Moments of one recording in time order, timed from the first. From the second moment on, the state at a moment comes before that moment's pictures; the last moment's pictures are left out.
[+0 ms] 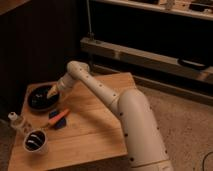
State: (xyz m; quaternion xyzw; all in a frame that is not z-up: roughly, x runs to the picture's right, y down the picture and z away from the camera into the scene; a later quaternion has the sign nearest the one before) arm -0.310 0.046 0.890 0.00 -0.52 -0.57 0.64
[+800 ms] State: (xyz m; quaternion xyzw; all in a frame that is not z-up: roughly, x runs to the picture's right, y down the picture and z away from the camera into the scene) arm -0.316 0.054 0.914 -0.03 -0.51 -0.57 0.65
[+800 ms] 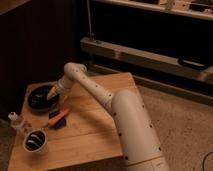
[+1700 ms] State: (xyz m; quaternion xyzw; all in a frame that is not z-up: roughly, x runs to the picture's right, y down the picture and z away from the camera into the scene) arm -0.319 0.054 0.927 -0.05 -0.49 -0.57 0.65
